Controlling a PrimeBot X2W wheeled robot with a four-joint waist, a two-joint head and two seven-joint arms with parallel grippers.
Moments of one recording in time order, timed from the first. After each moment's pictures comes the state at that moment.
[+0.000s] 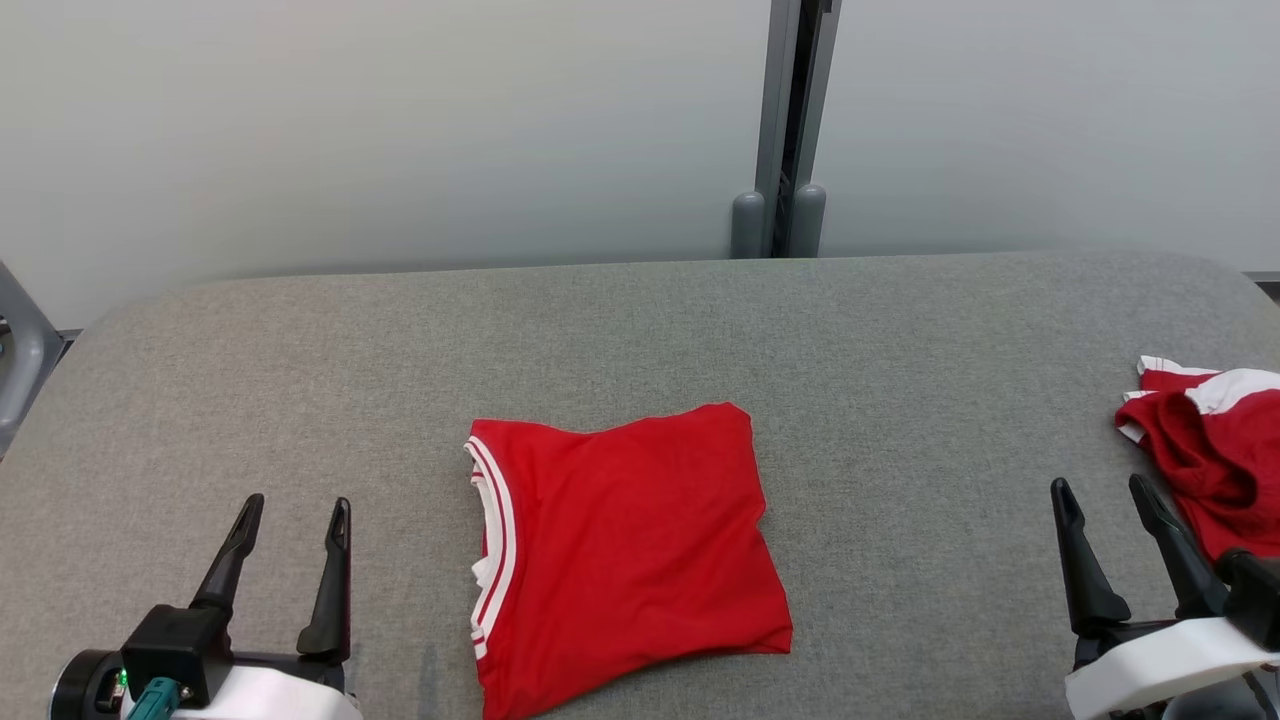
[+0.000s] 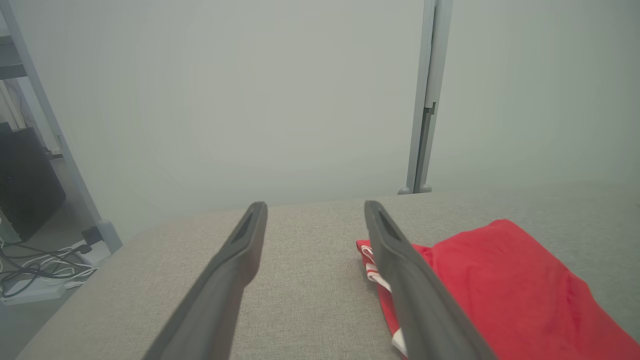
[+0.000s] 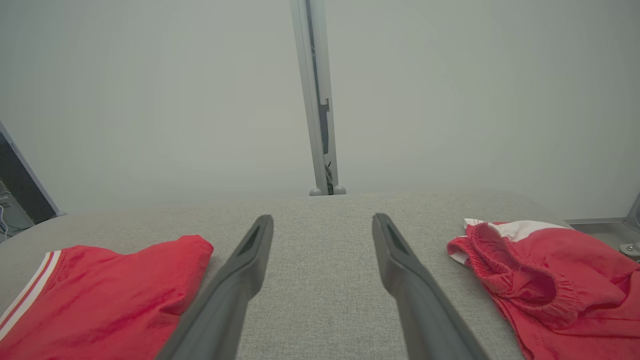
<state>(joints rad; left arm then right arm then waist) 0.07 0.18 -0.05 0.06 -0.20 0.00 -0.18 0.02 -0.16 0.02 0.09 0.31 0.13 -0.11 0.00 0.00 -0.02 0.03</state>
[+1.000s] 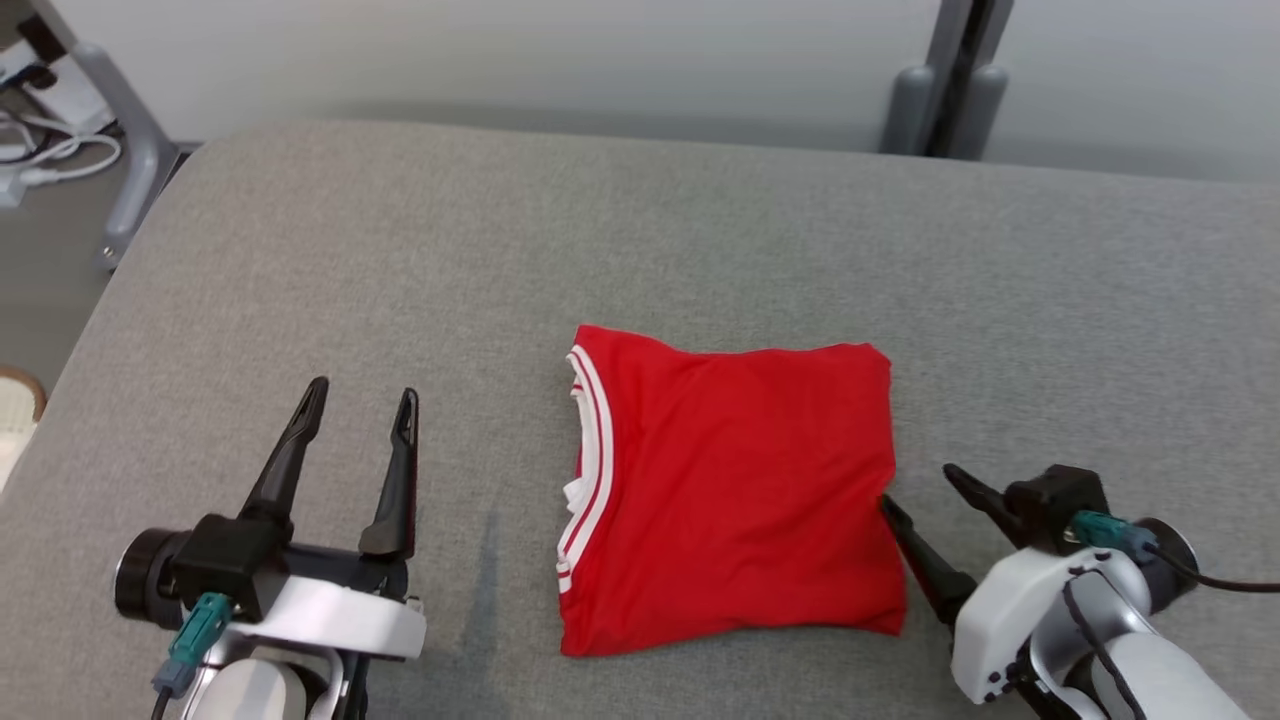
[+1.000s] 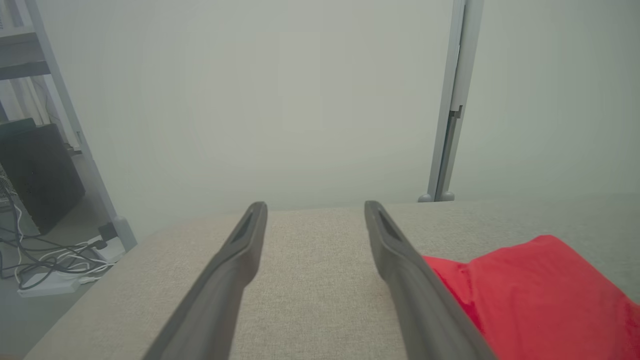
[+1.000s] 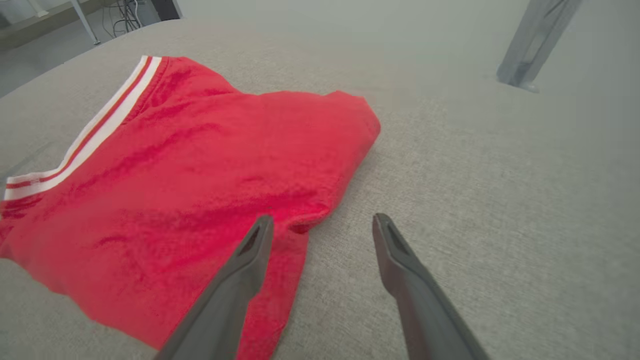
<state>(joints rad) -0.10 0.14 -0.13 0.06 -0.20 -0.01 -0.24 -0.21 -0.29 0.39 0.21 0.35 0.13 0.12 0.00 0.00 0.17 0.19</state>
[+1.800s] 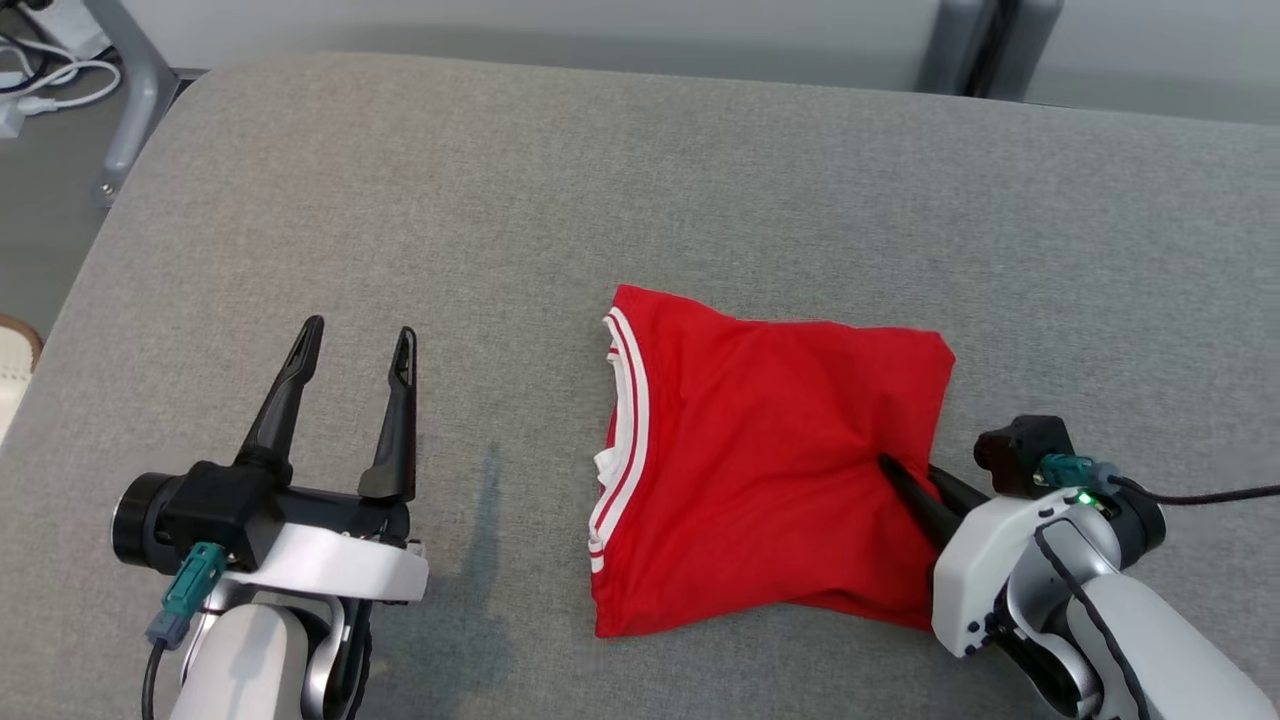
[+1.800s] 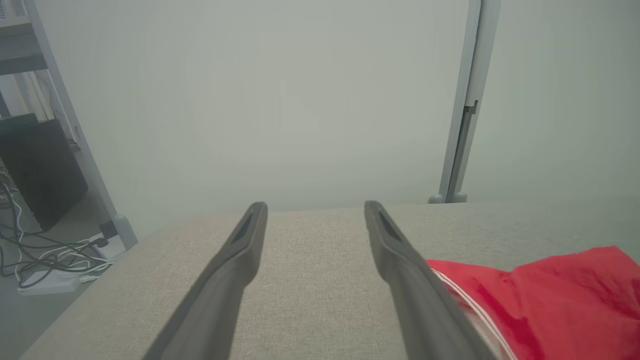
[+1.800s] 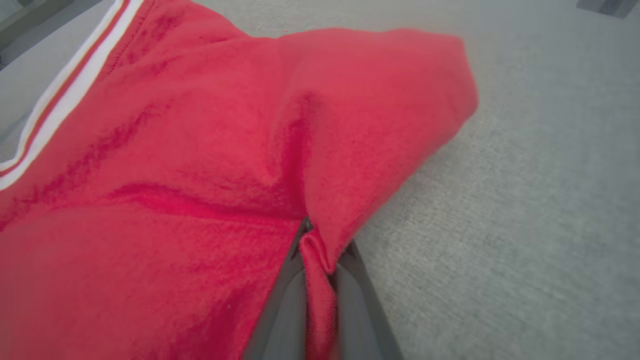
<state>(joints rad) -0.20 0.11 -0.12 0.11 -0.18 -0.03 -0.26 -0.39 -0.29 0.52 0.39 0.46 0.13 0.13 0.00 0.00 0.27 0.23</state>
